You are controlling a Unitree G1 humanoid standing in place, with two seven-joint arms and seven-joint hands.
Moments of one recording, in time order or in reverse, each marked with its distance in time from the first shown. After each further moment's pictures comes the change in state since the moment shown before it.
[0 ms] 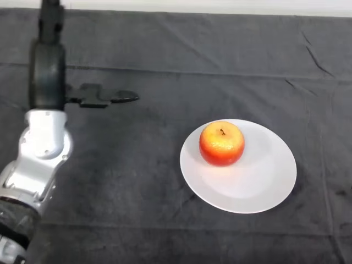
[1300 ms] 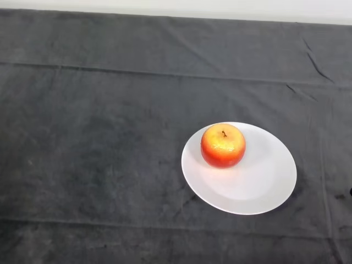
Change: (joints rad) left arm 0.326 0.059 0.394 -0.104 -0.017 -0.050 0.092; right arm 0.005 0.003 0.000 0.015 0.002 0.019 0.000
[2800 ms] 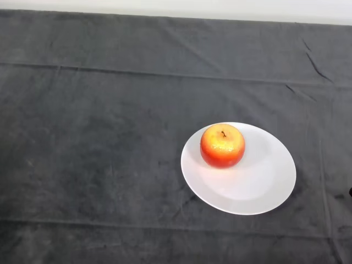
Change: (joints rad) left arm -0.002 -0.048 0.078 0.000 0.067 0.017 -0.041; right arm 0.000 0.001 0.002 0.000 0.005 0.000 0.000
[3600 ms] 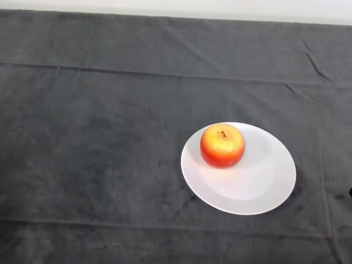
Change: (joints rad) left arm 0.000 -0.010 0.004 0.000 0.018 0.000 -0.022; right arm 0.000 0.000 0.003 0.000 0.003 0.000 0.000
